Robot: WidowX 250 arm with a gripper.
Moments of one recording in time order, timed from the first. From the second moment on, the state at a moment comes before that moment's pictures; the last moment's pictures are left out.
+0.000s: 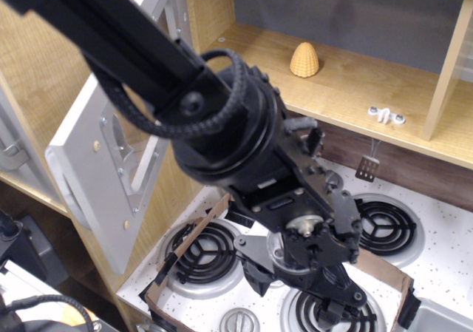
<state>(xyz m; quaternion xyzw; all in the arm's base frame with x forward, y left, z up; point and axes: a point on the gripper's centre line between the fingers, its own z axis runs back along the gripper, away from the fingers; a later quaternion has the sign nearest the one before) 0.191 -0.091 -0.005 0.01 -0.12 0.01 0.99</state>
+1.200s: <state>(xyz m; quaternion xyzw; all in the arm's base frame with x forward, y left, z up) 0.203 -0.014 0.096 0.12 -0.10 -0.05 0.99</state>
